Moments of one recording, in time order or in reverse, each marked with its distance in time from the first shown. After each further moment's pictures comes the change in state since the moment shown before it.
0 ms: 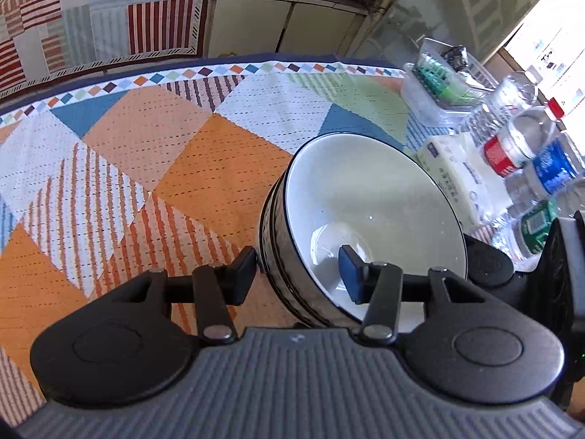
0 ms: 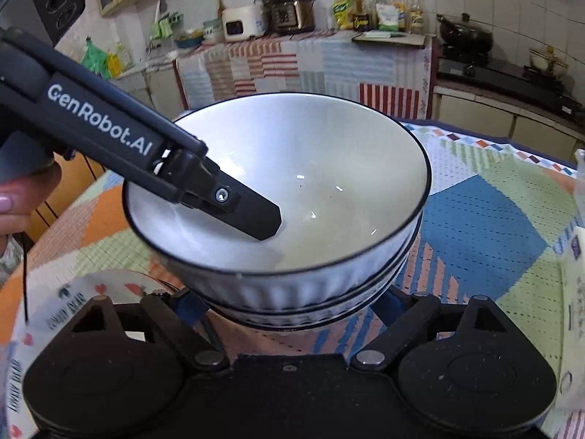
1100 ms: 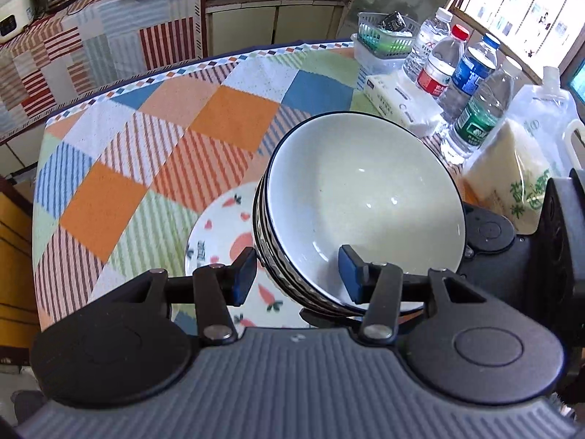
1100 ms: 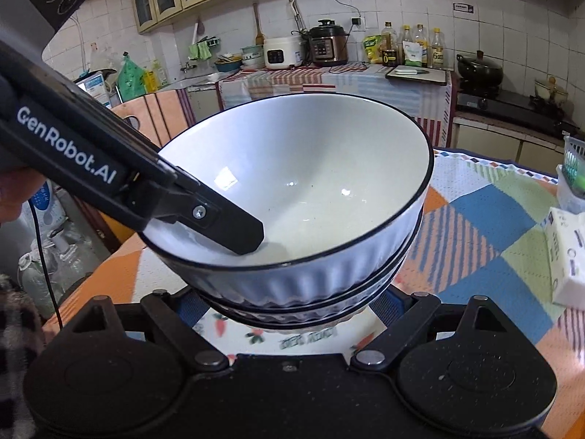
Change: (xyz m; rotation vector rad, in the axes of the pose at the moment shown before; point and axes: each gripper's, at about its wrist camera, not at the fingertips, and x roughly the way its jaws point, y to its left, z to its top) left arm -0.155 -0.059 -0.133 0.131 0.000 0.096; right arm -0.118 0.109 -0.055 -0.046 -0.079 0.045
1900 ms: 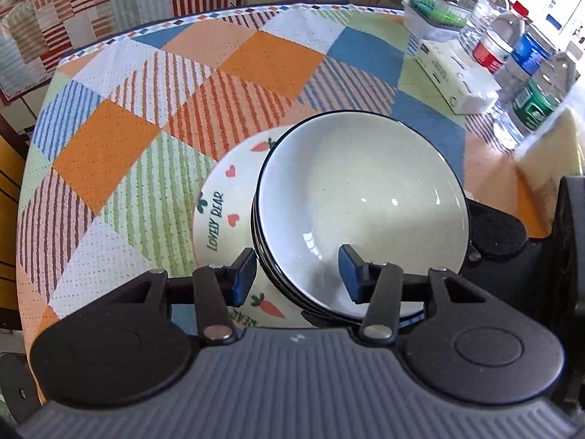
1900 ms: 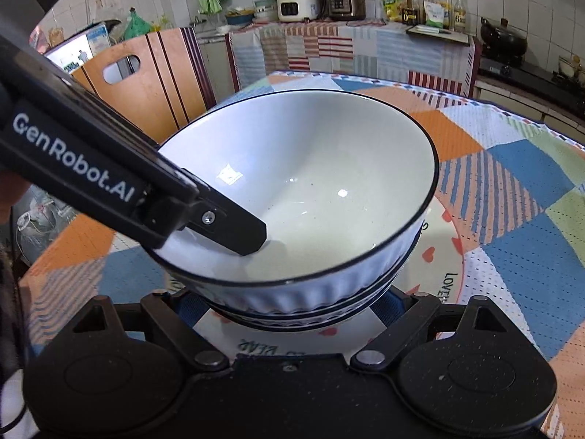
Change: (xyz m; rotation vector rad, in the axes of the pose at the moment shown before) left arm 0.071 0.030 -0.029 -0.102 0.057 0.064; right arm 0.060 0.005 -0.031 -0.039 0.138 0.021
